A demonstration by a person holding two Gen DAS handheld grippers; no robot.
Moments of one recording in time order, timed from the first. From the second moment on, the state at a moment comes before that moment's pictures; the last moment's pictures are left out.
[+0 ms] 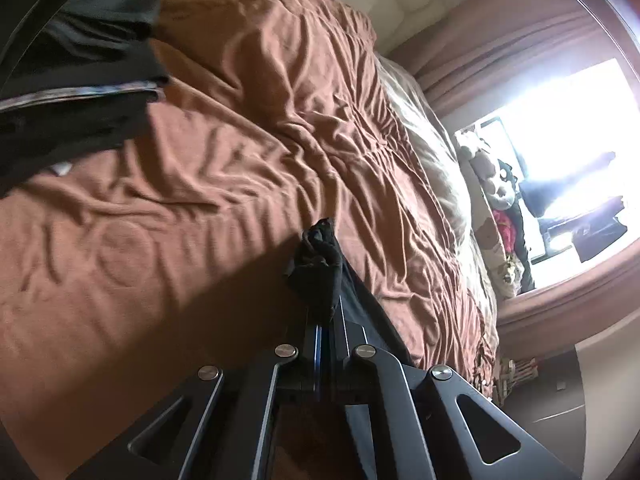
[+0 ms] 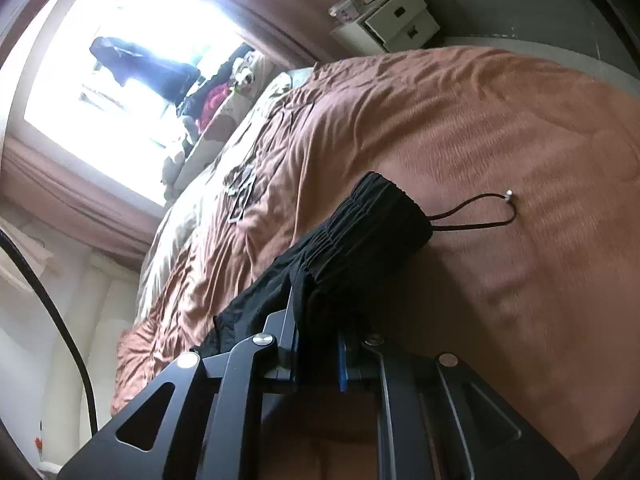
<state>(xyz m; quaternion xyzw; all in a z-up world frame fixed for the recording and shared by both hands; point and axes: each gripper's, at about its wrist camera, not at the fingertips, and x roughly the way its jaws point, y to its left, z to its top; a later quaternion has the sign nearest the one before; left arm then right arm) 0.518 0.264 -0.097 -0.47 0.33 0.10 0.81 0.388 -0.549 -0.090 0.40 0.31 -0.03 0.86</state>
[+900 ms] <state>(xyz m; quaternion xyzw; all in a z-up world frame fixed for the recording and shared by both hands) 0.361 0.336 -0.102 -0.49 0.33 0.11 0.80 0.294 -0.514 -0.063 0.37 0.35 -0.01 0.86</state>
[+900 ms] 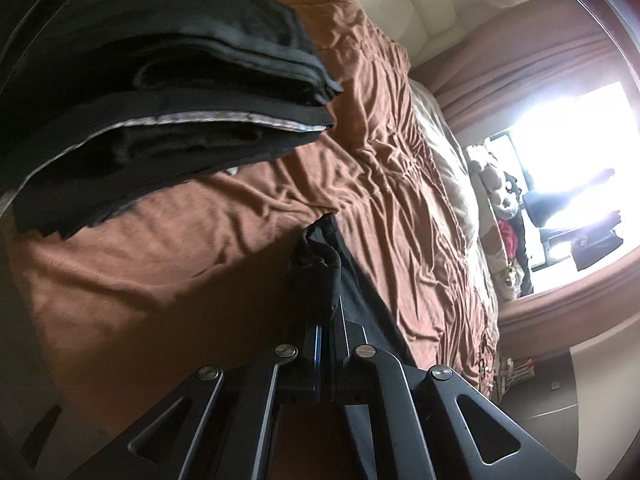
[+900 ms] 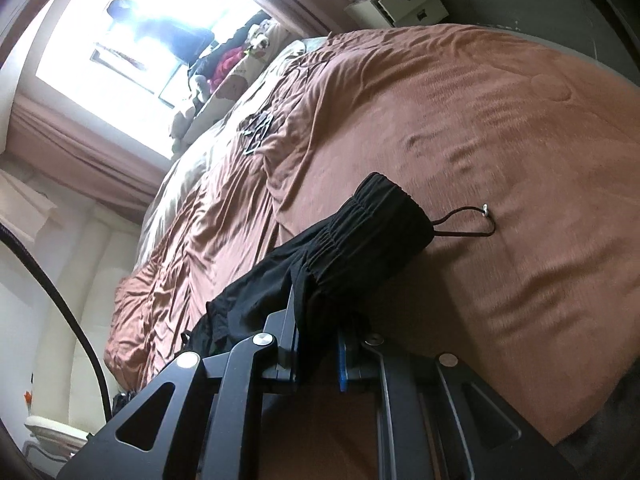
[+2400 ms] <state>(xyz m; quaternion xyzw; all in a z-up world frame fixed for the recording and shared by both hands) 0.356 0.259 -0.178 -0.31 0.48 0.06 0.82 0.291 -0.315 -0.151 0.28 0.51 0.18 0.79</state>
